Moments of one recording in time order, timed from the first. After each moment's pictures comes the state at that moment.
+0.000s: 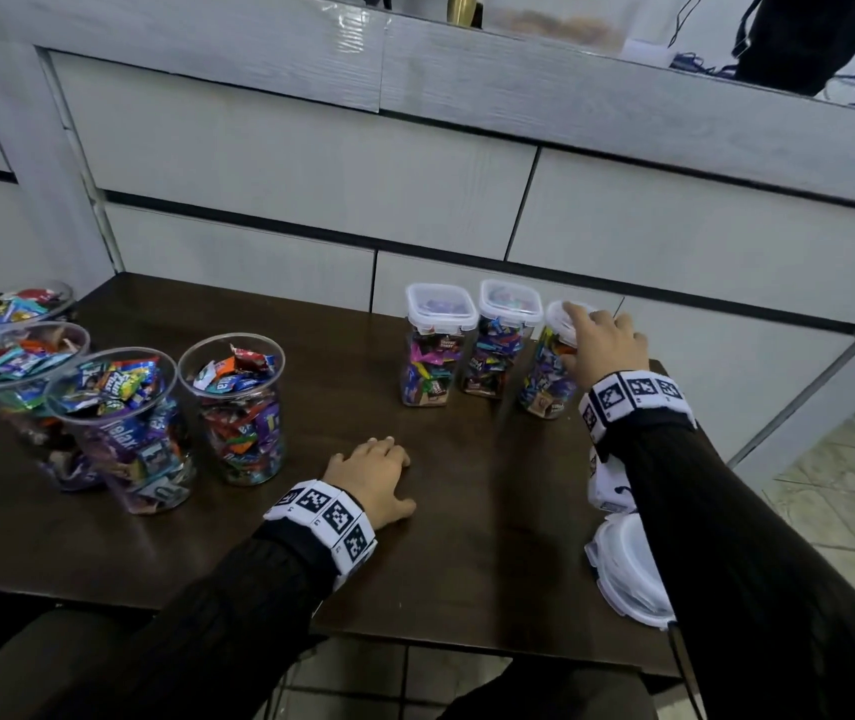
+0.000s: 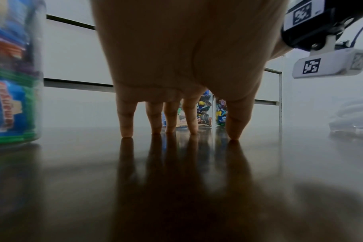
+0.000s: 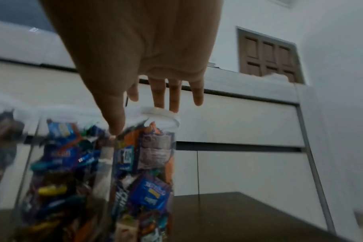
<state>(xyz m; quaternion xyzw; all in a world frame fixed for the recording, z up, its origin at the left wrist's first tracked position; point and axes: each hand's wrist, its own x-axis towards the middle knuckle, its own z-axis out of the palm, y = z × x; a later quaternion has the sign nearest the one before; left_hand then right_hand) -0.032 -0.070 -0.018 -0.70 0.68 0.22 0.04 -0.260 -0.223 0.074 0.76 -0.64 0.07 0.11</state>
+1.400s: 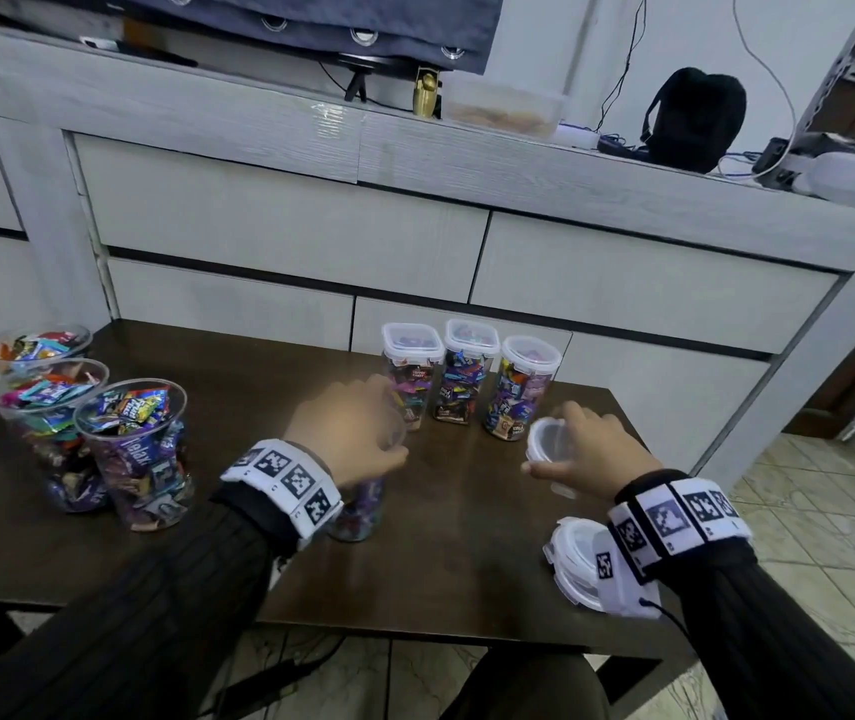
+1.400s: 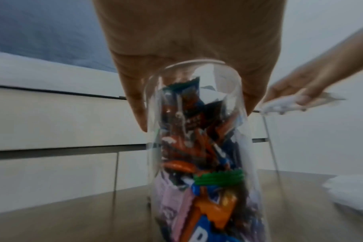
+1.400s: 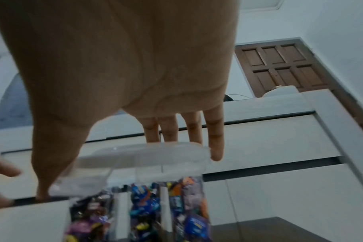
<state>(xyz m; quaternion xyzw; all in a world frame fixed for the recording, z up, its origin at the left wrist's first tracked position) -0.015 -0.046 0.064 -0.68 0.71 -0.01 -0.17 -0.303 -0.092 0.097 0.78 -0.62 0.03 -0.04</state>
